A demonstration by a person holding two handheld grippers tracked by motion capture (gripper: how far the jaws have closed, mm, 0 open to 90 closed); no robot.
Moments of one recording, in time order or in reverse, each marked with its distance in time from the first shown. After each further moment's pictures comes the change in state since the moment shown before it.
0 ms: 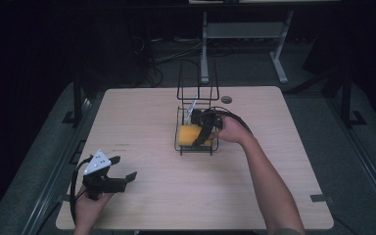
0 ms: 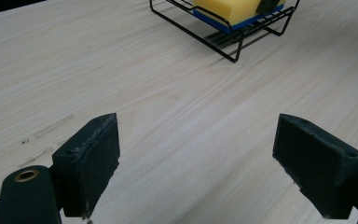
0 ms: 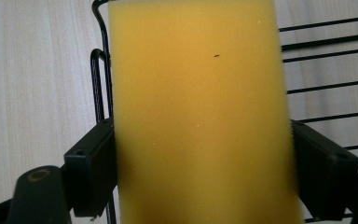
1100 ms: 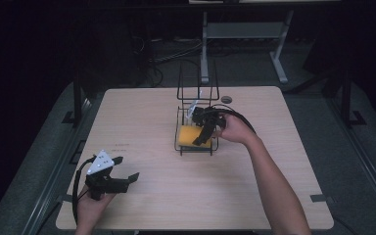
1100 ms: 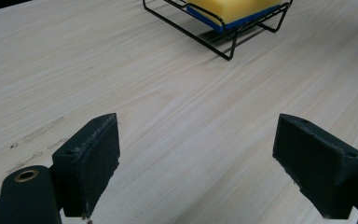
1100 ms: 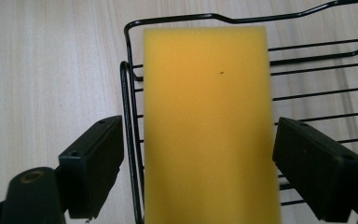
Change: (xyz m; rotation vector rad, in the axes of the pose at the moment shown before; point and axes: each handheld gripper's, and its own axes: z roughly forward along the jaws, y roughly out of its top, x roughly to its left) left arm -0.004 0.002 0.005 0.010 -0.014 0.015; right arm 0.013 0.001 -0.024 -0.036 -0.031 -0.024
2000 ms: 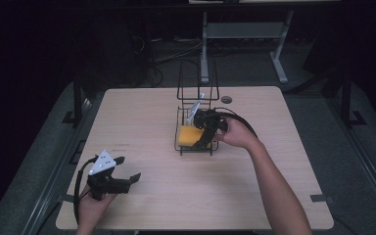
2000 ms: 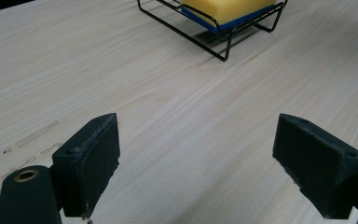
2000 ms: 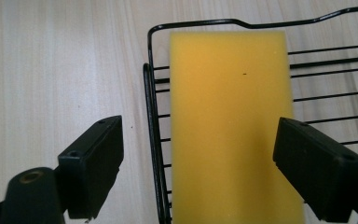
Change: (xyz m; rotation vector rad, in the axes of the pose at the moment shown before) left arm -0.003 0.002 0.002 0.001 -0.006 0.011; right arm 0.015 -0.004 -0.006 -0.046 -0.010 -0.011
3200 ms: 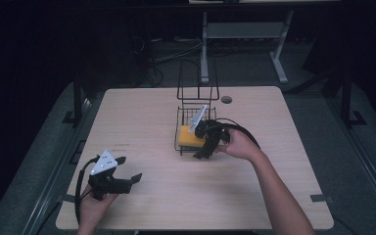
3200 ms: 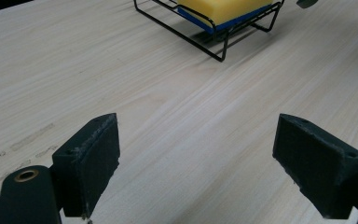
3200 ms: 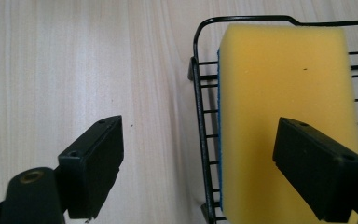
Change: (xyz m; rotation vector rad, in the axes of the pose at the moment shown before) left arm -0.003 0.002 0.002 0.005 -0.006 0.010; right arm 0.033 -0.012 0.003 -0.028 -0.002 -0.035
